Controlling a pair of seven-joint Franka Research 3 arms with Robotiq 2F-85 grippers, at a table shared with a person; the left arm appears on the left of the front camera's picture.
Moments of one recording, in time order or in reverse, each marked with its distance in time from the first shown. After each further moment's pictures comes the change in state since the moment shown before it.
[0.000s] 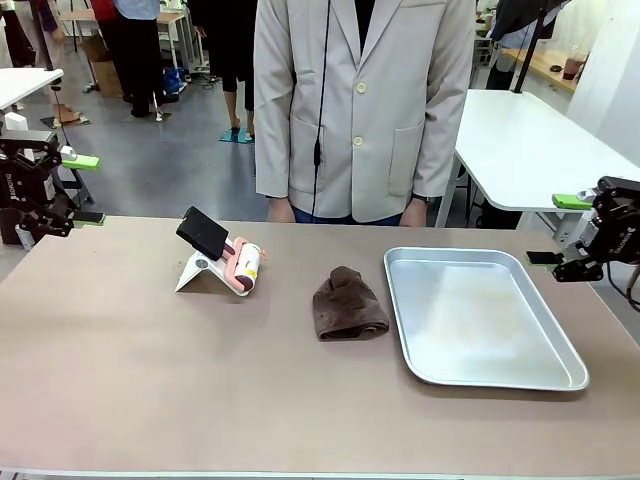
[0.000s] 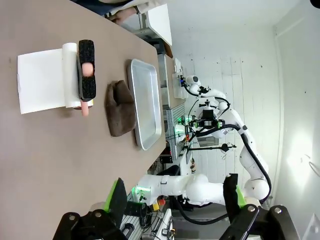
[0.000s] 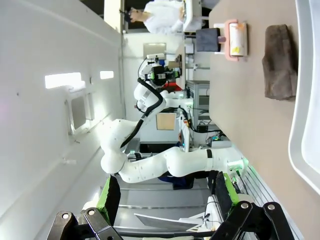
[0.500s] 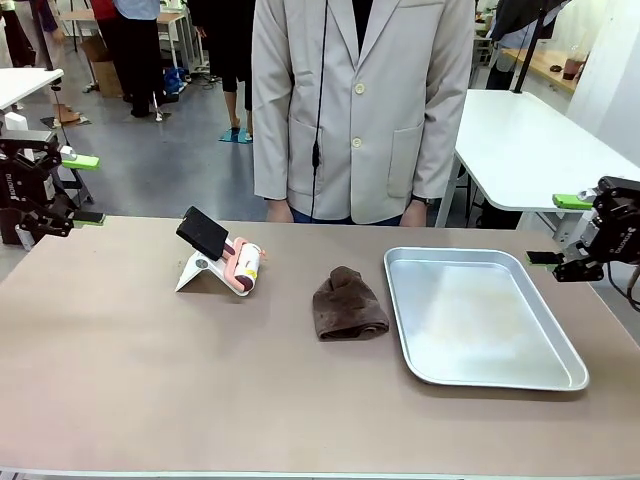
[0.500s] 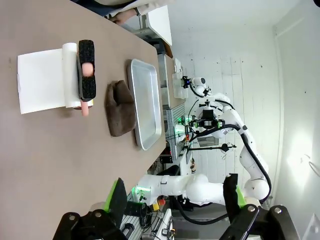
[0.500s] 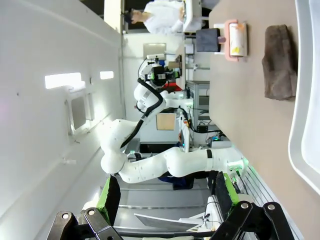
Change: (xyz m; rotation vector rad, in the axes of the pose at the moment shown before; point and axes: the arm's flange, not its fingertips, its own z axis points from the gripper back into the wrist) left arm 0.000 0.000 0.000 0.000 0.000 0.000; right arm 0.000 0.000 0.000 0.000 -0.001 0.000
